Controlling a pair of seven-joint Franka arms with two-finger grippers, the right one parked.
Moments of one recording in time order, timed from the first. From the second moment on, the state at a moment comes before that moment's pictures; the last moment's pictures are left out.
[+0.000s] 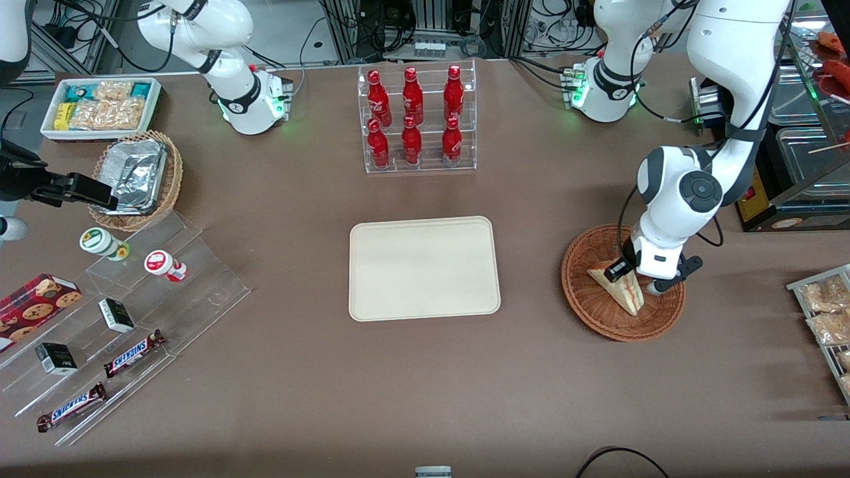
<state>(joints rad) -0.06 0.26 -0.08 -2.27 0.01 2.63 -0.69</state>
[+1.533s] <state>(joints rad) -0.58 0.52 -0.14 -1.52 0.01 2.07 -0.90</state>
